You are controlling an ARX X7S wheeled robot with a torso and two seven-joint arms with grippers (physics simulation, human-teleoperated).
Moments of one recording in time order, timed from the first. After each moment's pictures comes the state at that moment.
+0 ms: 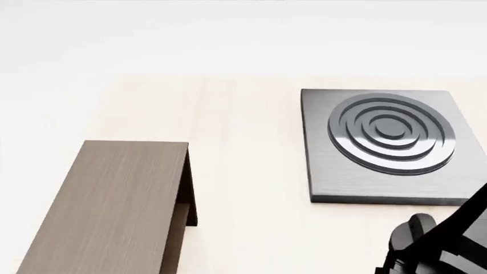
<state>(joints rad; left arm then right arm) 0.41 -0.17 -0.19 0.22 -0.49 0.27 -1.28 0.23 1.03 -0.57 -1.02 0.59 -0.13 1.52</state>
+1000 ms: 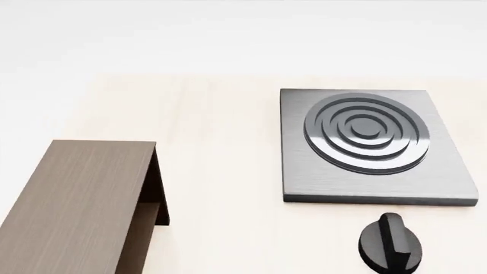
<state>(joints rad) 0.40 -0.18 -0.18 0.21 -0.51 0.29 -1.28 -0.17 0.94 -0.09 -1.00 0.68 -0.23 1.57</state>
